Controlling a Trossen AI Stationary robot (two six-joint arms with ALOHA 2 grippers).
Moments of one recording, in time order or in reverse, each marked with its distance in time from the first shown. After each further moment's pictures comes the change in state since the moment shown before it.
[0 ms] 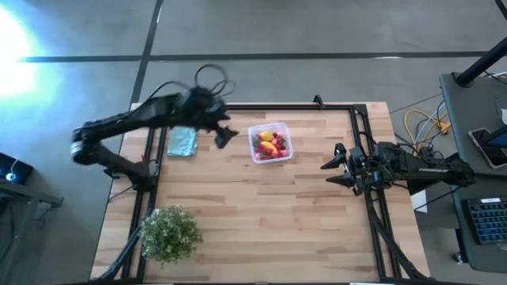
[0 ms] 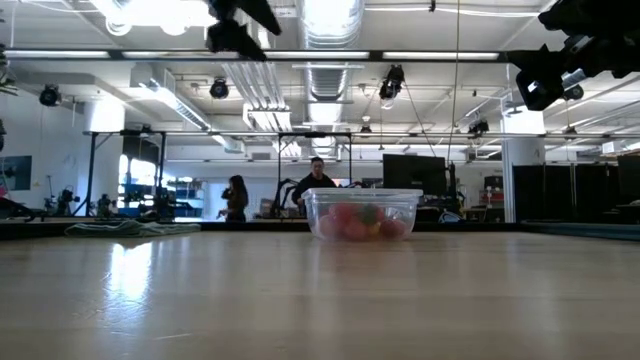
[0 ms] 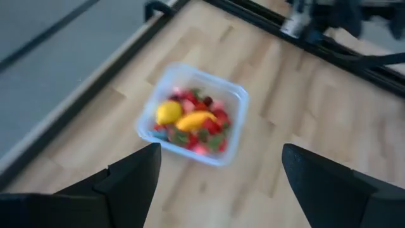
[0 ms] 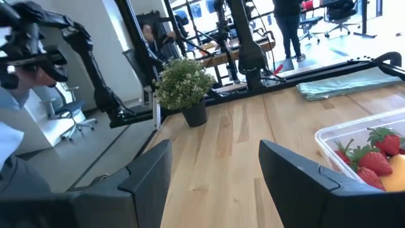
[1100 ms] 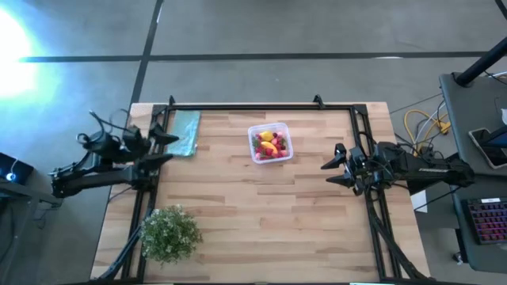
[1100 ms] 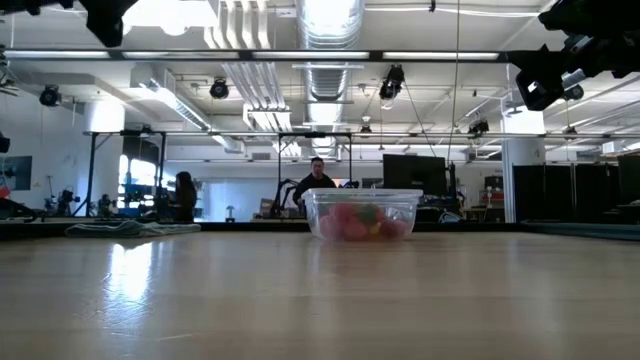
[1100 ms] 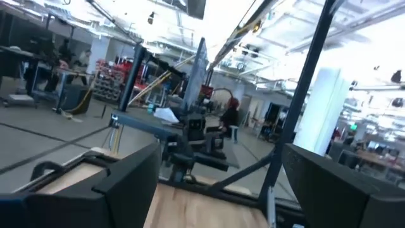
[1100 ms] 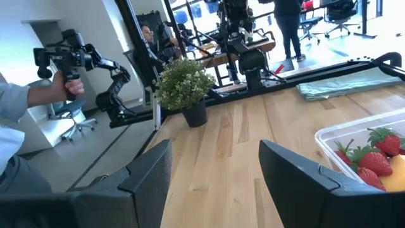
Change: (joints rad) left arm -0.085 -1.134 -0.988 0.742 0.208 -0.107; right arm 0.000 -0.001 0.000 0.000 0.000 0.000
